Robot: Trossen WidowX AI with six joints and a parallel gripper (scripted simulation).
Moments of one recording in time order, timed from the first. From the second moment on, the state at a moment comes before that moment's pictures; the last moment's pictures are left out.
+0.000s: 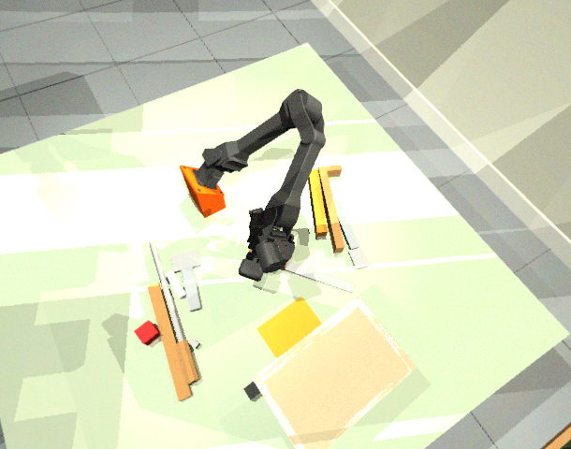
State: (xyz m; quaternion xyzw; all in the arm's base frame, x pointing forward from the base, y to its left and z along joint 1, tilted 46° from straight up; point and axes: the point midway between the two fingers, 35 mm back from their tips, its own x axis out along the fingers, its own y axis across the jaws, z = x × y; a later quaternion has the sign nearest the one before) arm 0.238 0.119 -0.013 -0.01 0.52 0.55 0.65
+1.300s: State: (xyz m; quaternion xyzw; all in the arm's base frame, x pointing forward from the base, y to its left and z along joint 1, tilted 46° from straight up) arm 0.226 0.147 0.018 -0.01 0.52 0.55 0.65
